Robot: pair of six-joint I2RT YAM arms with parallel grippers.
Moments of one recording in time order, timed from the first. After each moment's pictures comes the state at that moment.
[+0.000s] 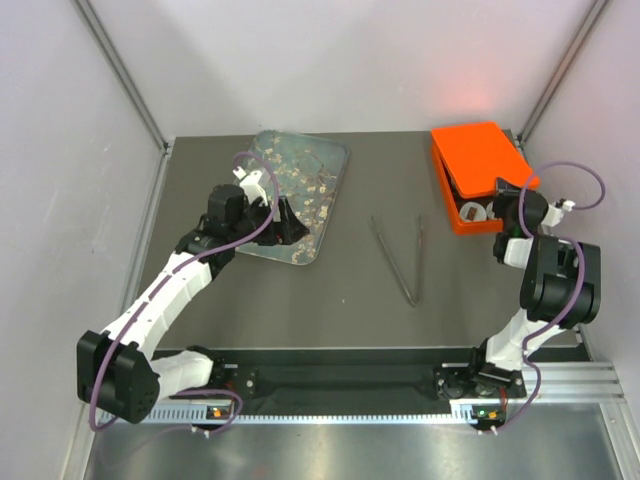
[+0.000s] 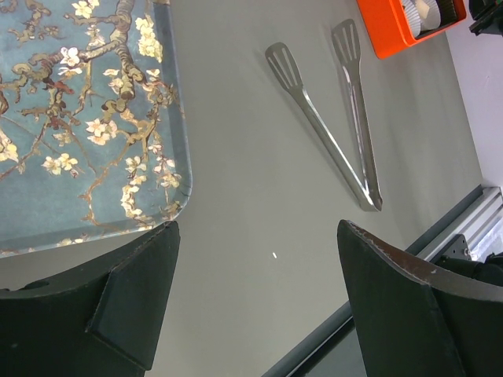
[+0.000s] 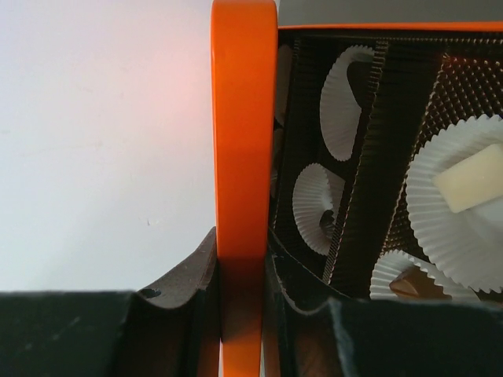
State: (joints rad) left arm -0.35 1.17 0.91 -0.26 0.38 -0.44; right arm -0.28 1.70 0.70 0.80 0.05 1.38
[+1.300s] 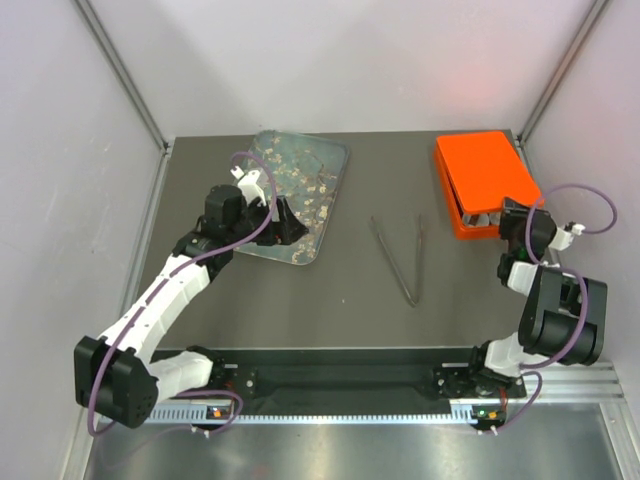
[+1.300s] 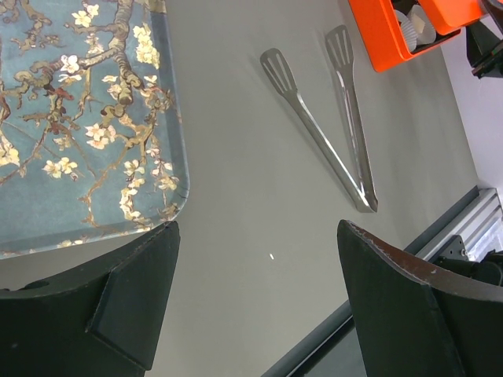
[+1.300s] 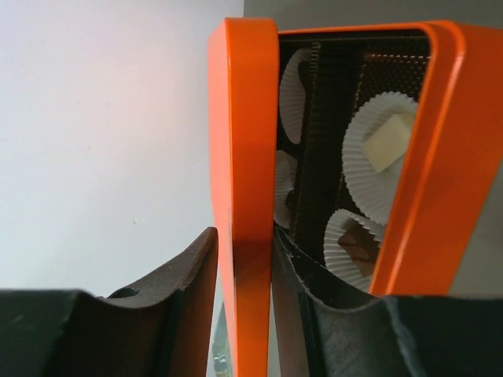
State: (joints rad) left arm -0.35 1.15 0.91 -0.26 0.38 -0.44; right arm -0.33 1.47 0.50 0.73 0.06 1.38
